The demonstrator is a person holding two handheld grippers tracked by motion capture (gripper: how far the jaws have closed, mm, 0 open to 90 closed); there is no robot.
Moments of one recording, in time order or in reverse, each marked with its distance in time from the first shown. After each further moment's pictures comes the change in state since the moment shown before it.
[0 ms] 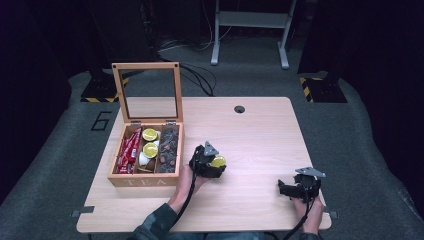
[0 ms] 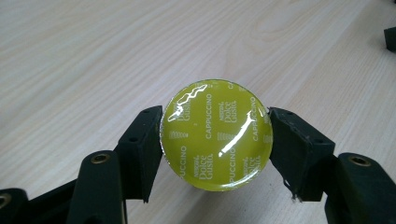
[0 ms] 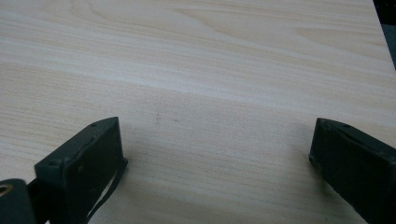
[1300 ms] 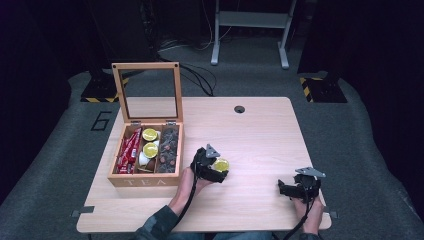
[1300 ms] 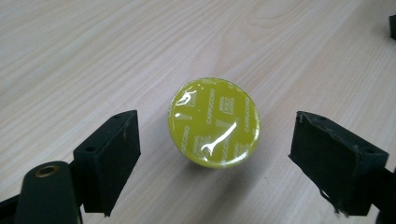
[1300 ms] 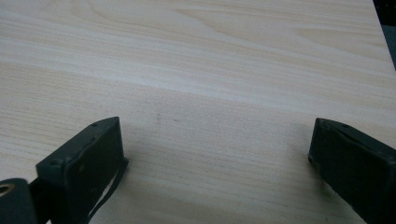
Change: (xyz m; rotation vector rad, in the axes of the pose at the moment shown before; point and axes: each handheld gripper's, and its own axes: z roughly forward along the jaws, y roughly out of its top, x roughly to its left) left arm -0.006 -0.004 -0.006 0.018 0.004 0.007; right arm 0.000 0.000 0.000 -0.006 0.000 -0.005
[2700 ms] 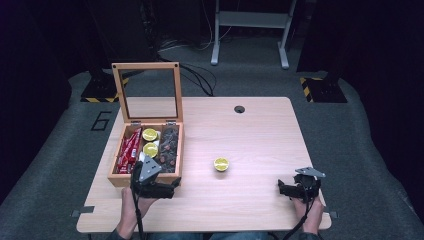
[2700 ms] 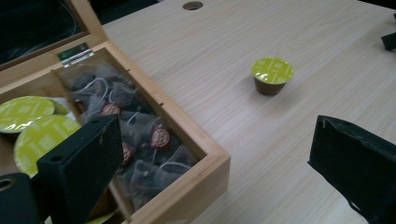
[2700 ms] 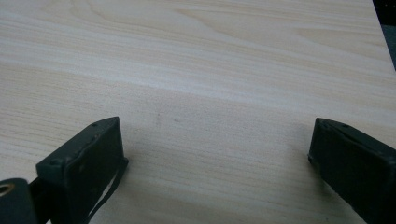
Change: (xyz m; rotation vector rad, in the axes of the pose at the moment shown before) left arm 0.029 -0.076 -0.161 -0.197 0.217 -0.024; right arm 0.001 0.000 0.000 0.001 -0.003 0.007
